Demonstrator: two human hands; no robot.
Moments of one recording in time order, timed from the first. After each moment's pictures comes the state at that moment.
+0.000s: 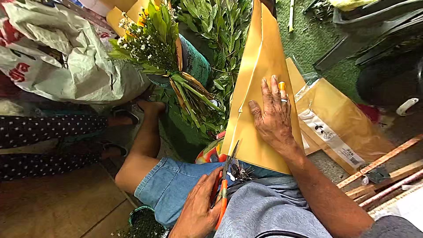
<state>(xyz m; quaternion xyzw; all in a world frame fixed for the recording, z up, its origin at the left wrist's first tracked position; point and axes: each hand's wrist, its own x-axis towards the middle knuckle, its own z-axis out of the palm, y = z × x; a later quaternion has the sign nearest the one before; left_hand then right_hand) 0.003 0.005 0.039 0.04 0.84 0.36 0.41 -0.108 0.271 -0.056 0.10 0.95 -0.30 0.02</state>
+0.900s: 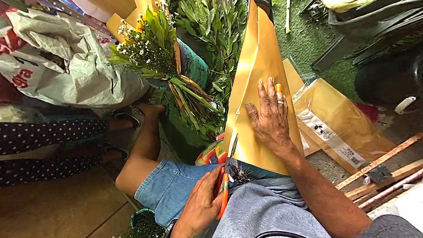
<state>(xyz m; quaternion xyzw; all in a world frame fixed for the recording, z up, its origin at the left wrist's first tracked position) -0.011 0.018 0.033 0.04 0.83 0.36 0.43 -0.107 0.270 -0.058 0.11 0.95 -0.29 0.01</state>
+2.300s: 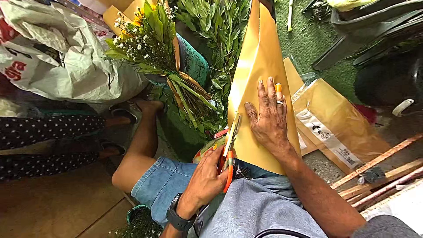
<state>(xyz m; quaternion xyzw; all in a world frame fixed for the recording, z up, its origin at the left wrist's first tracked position) -0.056 0.050 0.017 0.04 0.85 0.33 0.41 -0.107 0.269 -0.059 0.11 0.95 -0.28 0.02</state>
